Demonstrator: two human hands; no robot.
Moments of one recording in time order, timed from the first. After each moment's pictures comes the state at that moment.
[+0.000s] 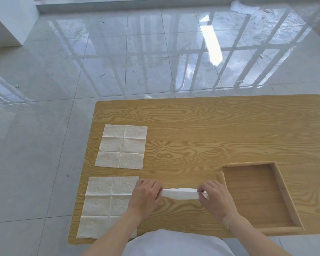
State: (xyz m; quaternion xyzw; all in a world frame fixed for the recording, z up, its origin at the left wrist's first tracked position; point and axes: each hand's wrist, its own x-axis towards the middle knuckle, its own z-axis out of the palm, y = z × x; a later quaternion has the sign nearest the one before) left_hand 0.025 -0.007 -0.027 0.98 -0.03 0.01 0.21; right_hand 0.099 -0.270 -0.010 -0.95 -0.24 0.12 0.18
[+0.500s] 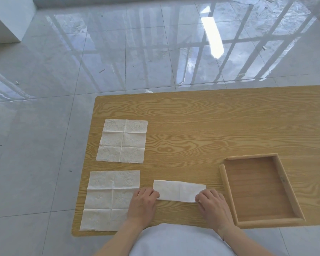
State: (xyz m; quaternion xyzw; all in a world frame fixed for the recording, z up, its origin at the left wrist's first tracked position) left_hand -0.023 -0.016 -0.045 0.98 0.04 -0.11 0.19; right_hand 0.048 -0.273 -0.036 -0.95 -0.25 0.13 0.15
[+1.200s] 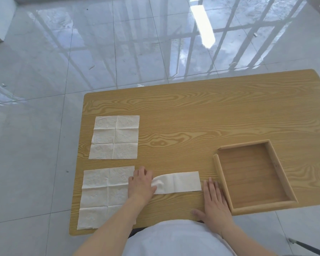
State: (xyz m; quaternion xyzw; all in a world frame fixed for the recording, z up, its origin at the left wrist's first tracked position) left_hand 0.031 -0.018 -0.040 0.96 0.12 -0.24 0.10; right_hand 0.017 -0.297 -0.069 -0.95 -0.11 0.30 0.08
